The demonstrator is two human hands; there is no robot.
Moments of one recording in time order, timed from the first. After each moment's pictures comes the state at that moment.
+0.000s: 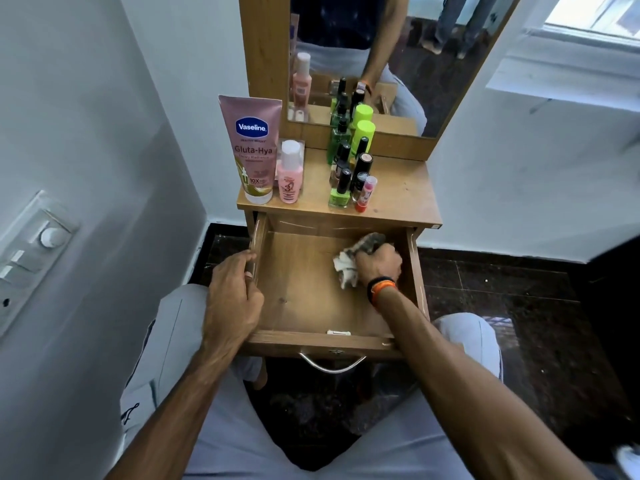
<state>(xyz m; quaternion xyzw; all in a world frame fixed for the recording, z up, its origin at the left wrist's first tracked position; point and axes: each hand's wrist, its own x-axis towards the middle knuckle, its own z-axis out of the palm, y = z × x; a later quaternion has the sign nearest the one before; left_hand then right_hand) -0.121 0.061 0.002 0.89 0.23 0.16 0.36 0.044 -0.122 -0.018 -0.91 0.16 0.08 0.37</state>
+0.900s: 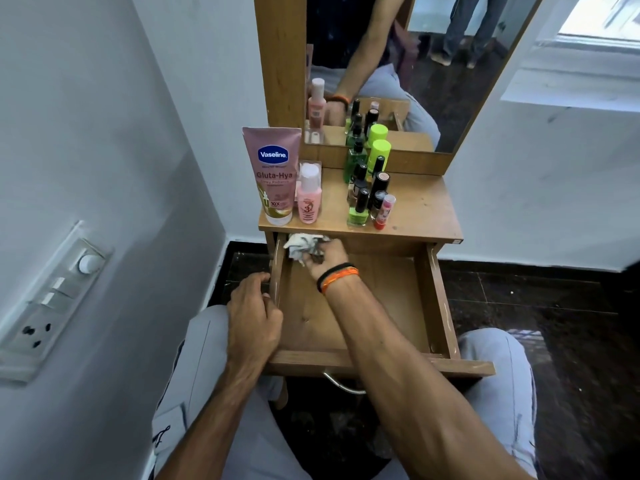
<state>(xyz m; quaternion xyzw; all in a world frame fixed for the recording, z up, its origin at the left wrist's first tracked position) -0.120 0.062 0.008 0.86 0.28 0.17 0.39 0.046 0.009 0.003 -0.39 0.30 0.25 0.83</state>
